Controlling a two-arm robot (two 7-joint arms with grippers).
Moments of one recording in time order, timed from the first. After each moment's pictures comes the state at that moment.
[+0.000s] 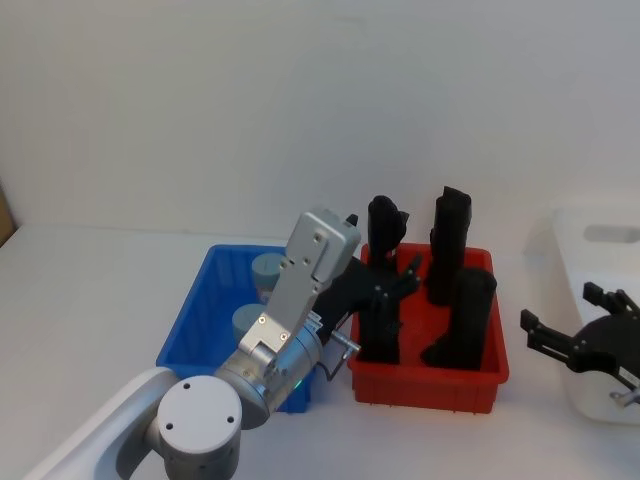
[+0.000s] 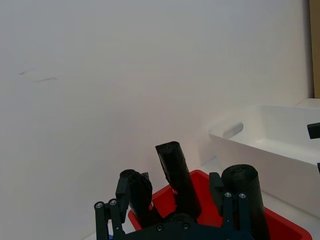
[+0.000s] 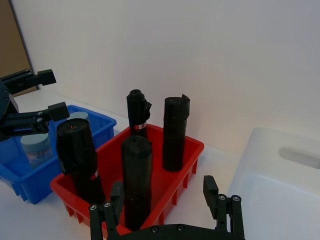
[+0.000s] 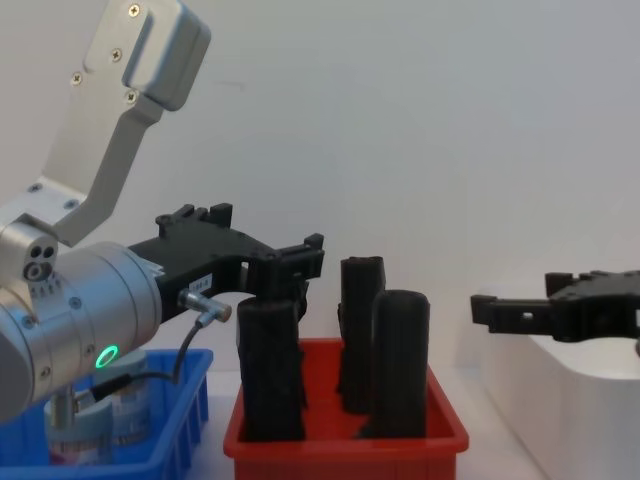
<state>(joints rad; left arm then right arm) -0.24 0.38 0.45 -1.63 -0.20 0.01 -0.01 0.13 0.33 -0.23 -1.70 0.27 0.30 0.34</state>
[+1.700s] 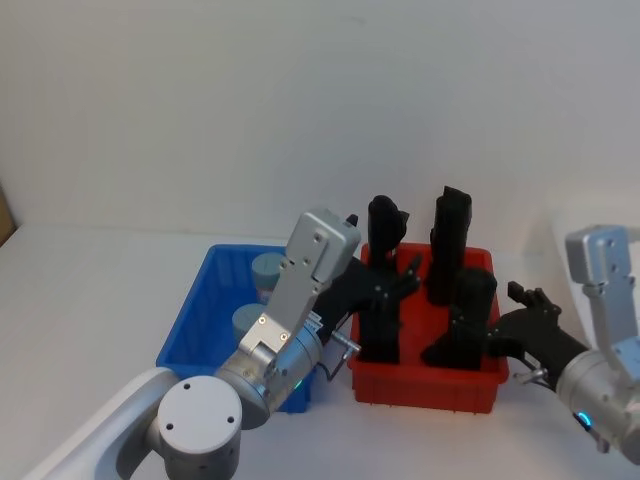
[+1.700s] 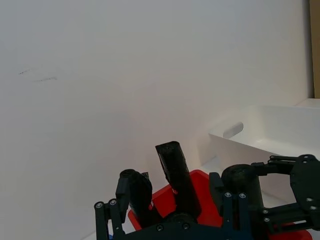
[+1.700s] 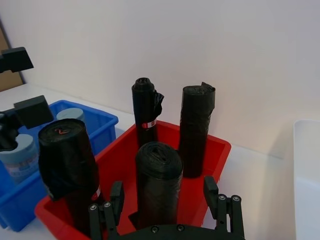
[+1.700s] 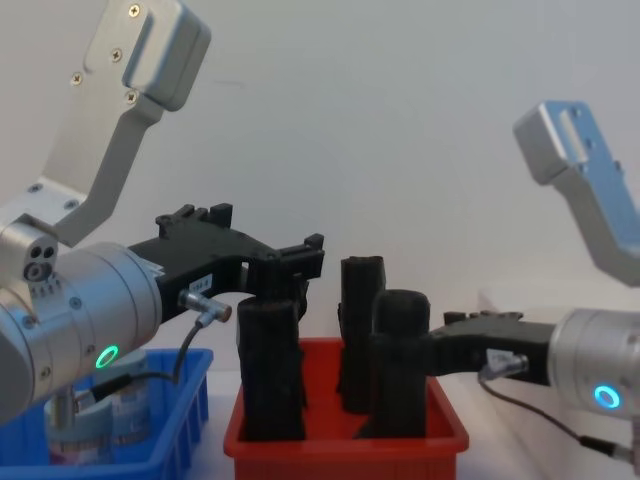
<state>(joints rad) -0.24 0.38 0.45 -1.63 -0.20 0.01 -0.01 0.28 0.15 -0.35 -1.44 0.17 0.26 0.25</state>
